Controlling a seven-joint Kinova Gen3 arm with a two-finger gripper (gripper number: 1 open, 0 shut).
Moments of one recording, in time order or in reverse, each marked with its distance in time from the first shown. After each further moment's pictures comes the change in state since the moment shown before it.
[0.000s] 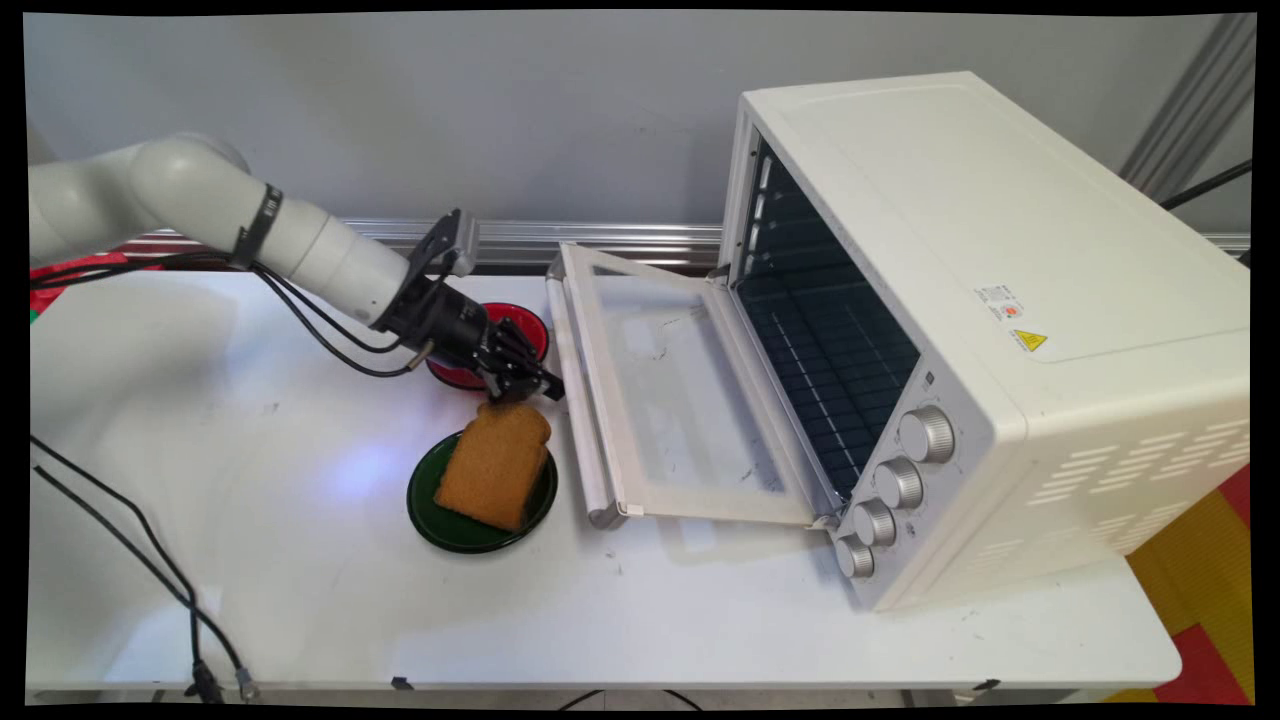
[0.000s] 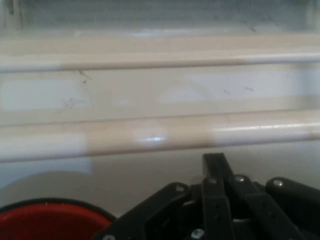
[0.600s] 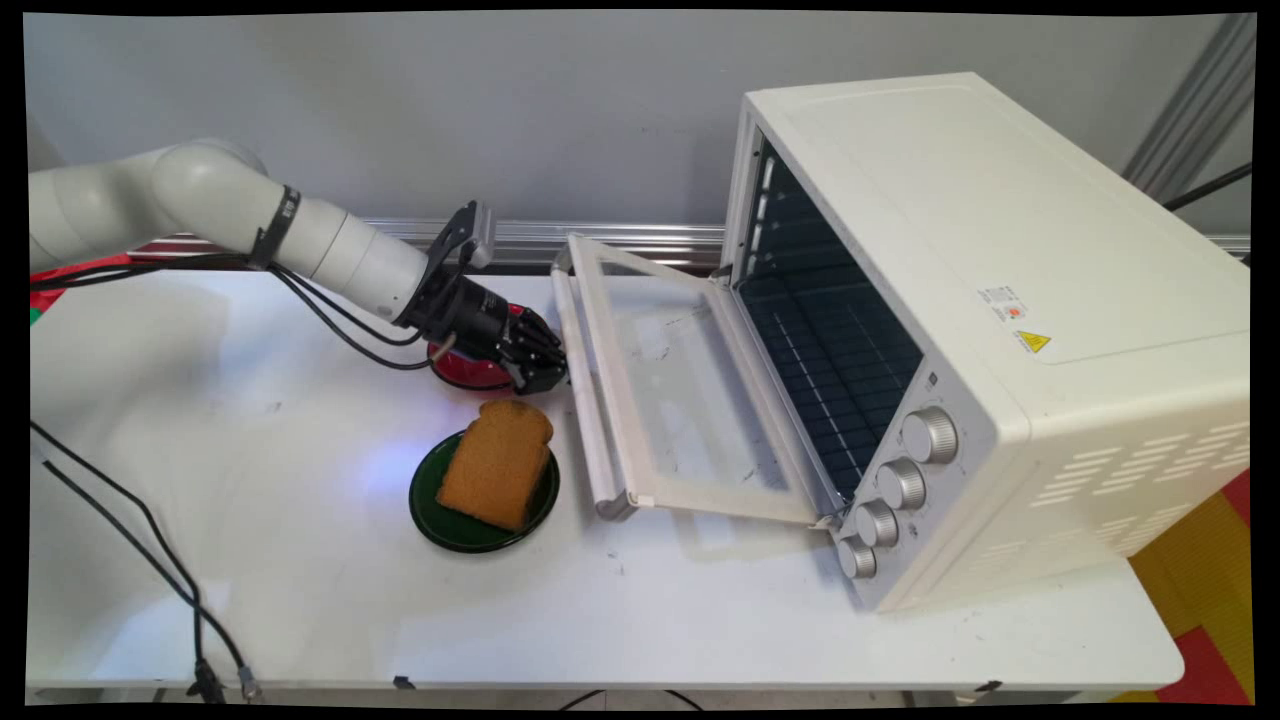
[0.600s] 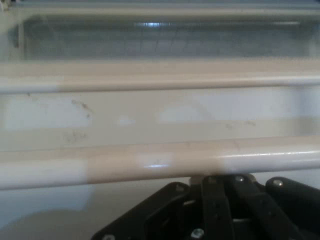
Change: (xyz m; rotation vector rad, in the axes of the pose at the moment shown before) arm 0.013 0.000 0.009 0.004 0.067 -0.003
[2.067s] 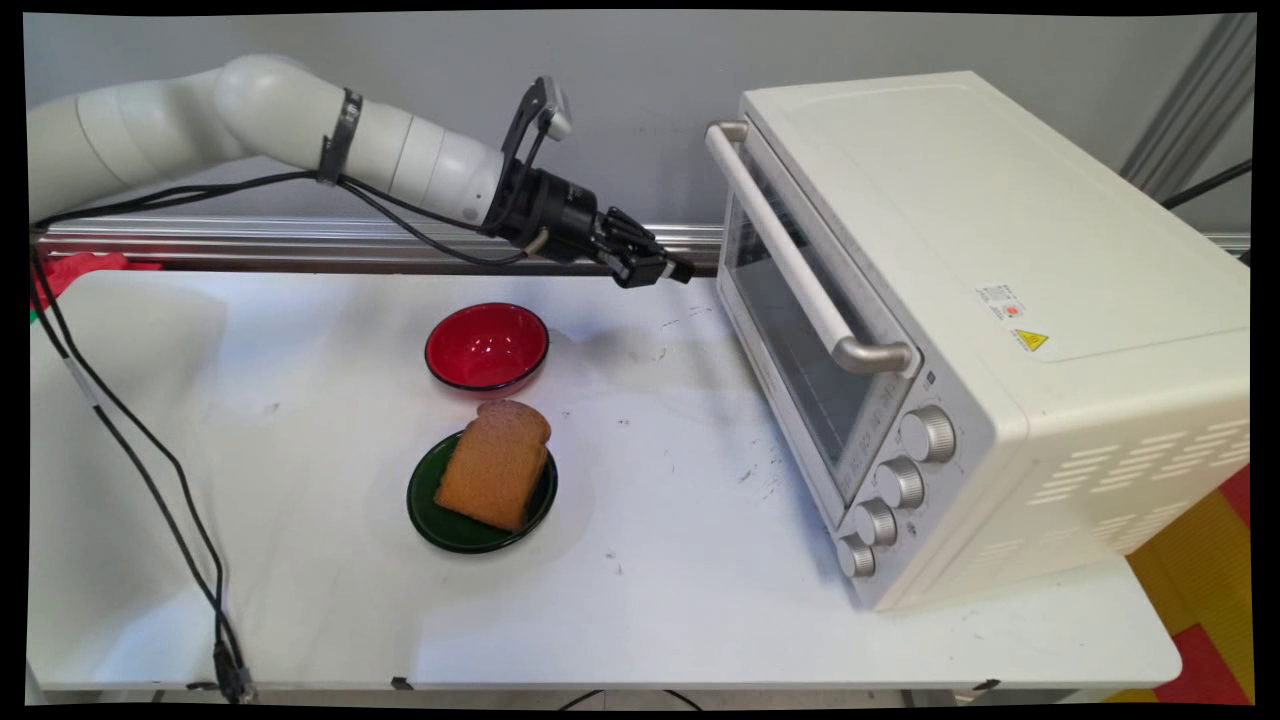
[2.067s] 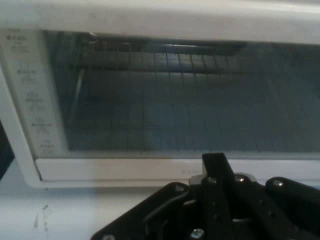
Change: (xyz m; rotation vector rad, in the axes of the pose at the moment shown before) arm 0.113 -0.011 0.012 0.020 0.208 -0.029
